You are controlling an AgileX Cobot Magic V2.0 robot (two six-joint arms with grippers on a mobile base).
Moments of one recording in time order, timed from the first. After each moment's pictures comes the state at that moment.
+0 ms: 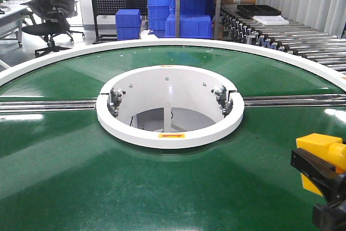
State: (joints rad) left arm -0.06 0.62 -0.68 -0.41 0.36 0.48; right arm 0.30 0.76 -0.72 0.33 0.22 -0.36
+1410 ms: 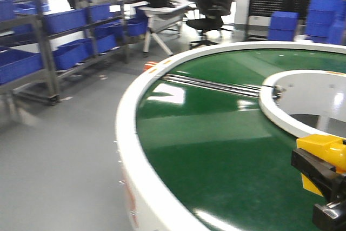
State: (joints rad) left arm -0.06 0.62 -0.68 -0.41 0.36 0.48; right arm 0.30 0.76 -0.71 0.33 0.21 -0.36
